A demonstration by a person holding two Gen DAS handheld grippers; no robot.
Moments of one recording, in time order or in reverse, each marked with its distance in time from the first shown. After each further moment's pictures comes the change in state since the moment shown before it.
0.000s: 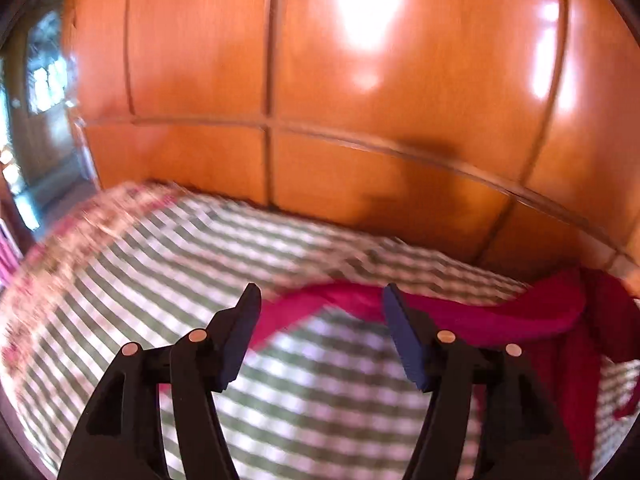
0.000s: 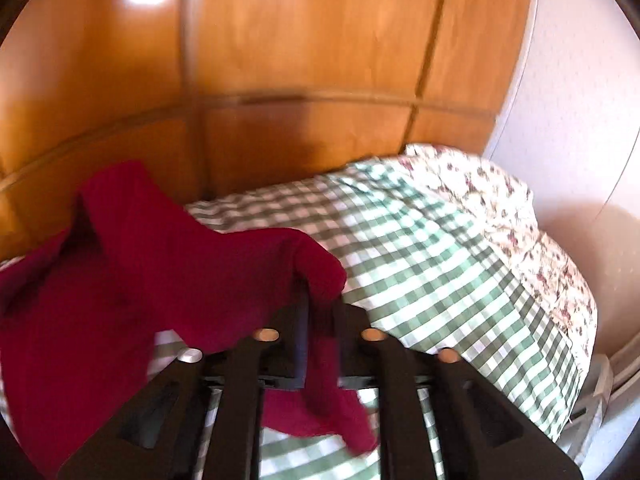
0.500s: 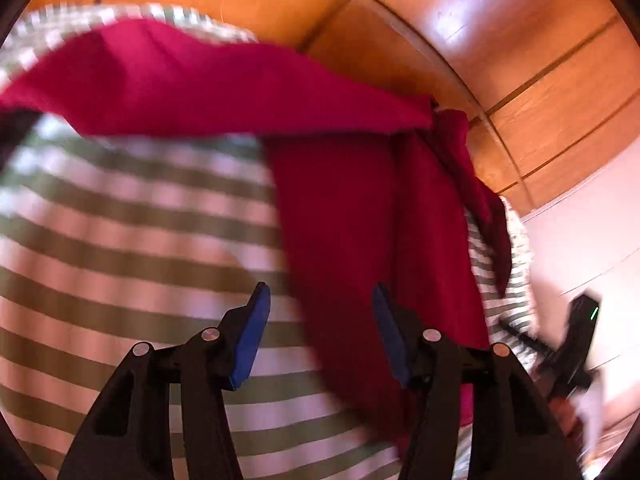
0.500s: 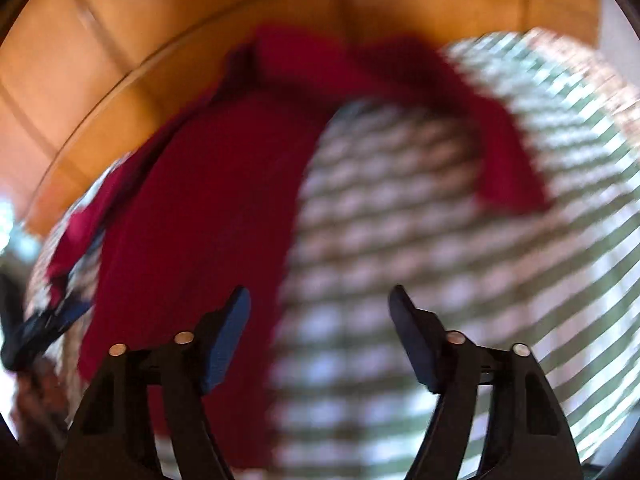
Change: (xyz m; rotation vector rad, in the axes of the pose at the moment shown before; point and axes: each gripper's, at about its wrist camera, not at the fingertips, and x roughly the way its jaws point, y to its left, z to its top) left arm 0.020 -0.099 -0.159 -0.075 0.455 -0.599; right arm -0.044 0.067 -0.152 -0.056 0.297 0.546
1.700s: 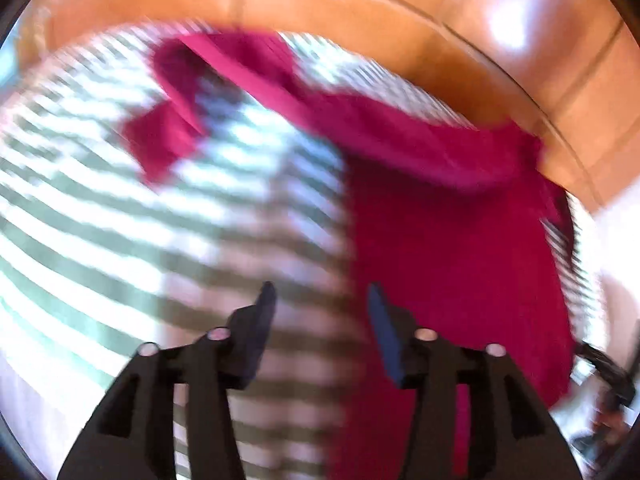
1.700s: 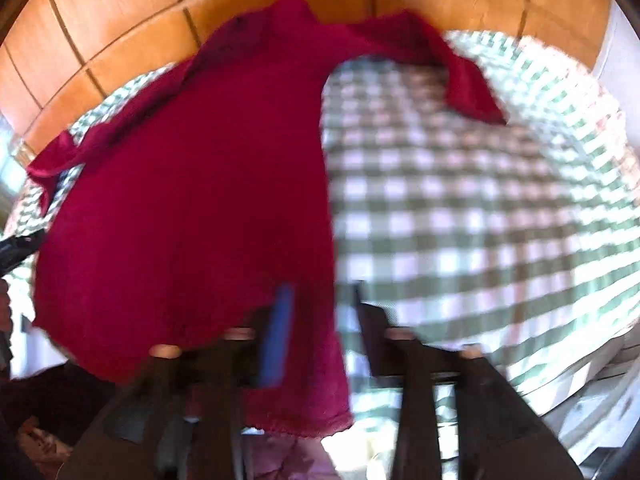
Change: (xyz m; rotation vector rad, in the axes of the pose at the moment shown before) left arm -0.136 0.079 -0.067 0.029 -0.141 0.439; right arm -0.077 0.002 -0.107 -0.170 -0.004 -0.142
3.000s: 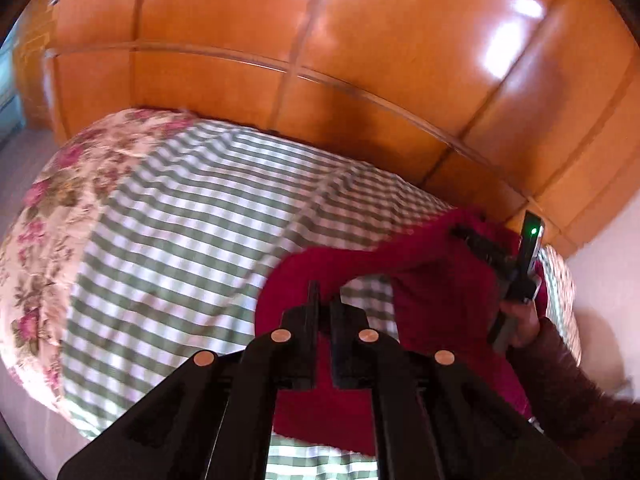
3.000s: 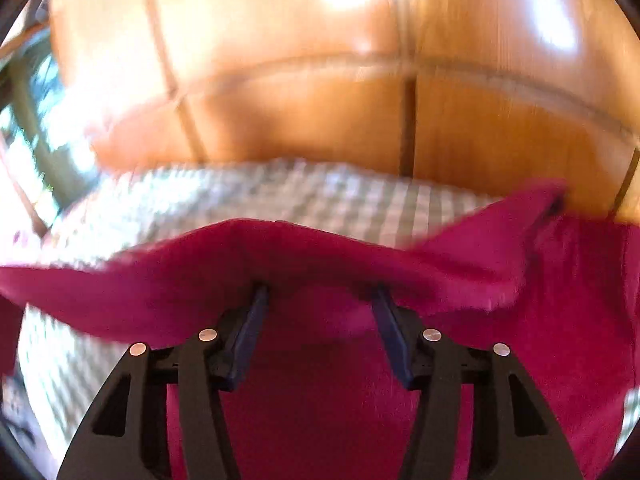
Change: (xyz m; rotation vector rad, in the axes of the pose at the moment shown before) left arm -0.107 0.118 0.148 -0.029 -0.056 -0.117; right arm 0.136 0.285 0.247 -0.228 -0.280 0.278
